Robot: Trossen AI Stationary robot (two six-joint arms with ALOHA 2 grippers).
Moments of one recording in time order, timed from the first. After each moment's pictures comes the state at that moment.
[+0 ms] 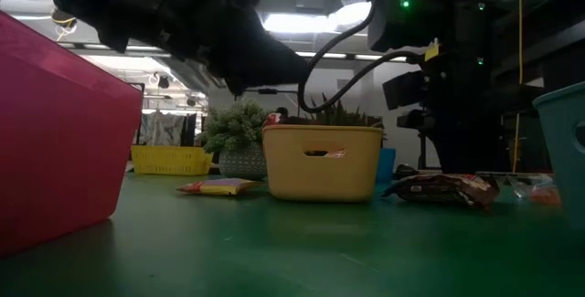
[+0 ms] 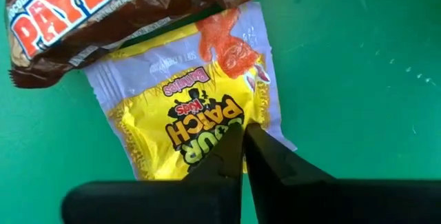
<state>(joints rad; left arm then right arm) -0.18 1.66 0.66 0.71 -0.22 -0.16 0.15 1.73 0.98 -0.73 -0.02 -0.04</state>
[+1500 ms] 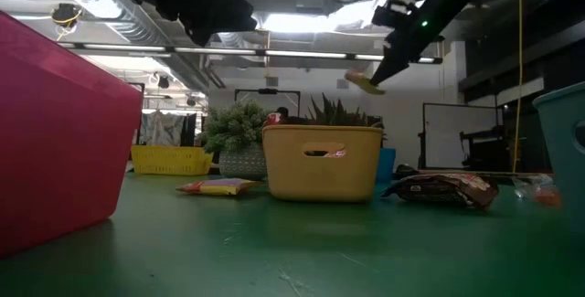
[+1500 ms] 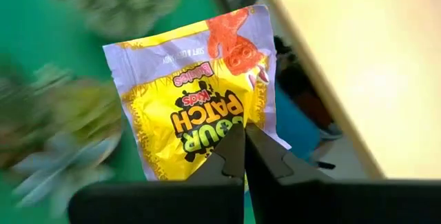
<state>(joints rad) -0.23 1.27 0.66 0.23 -0.22 -0.13 -0.44 1.27 0.98 -0.40 0.17 -0.27</state>
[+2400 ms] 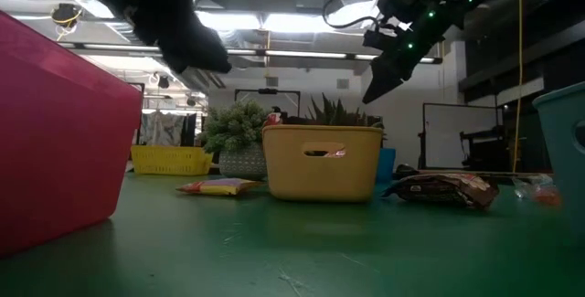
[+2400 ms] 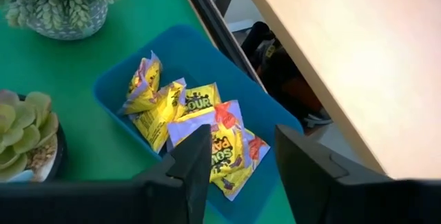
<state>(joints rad) -0.23 1.27 0.66 0.02 -0.22 -0.31 -0.54 1.39 0.98 -0.30 0.16 -0.27</state>
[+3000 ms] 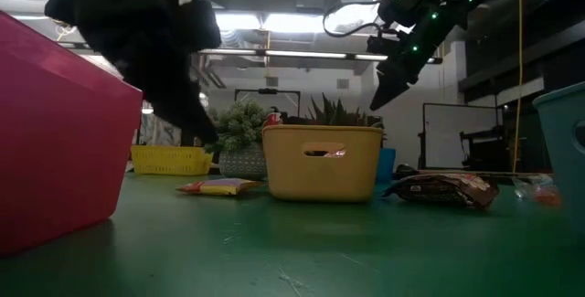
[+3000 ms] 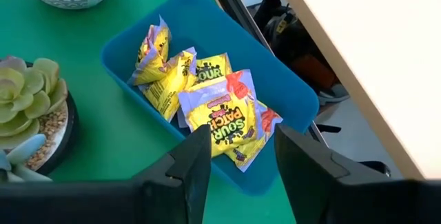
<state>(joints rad) -0.27 1.49 0.66 0.02 -0.21 -0.44 -0.54 1.39 0.98 -0.40 0.15 -0.23</state>
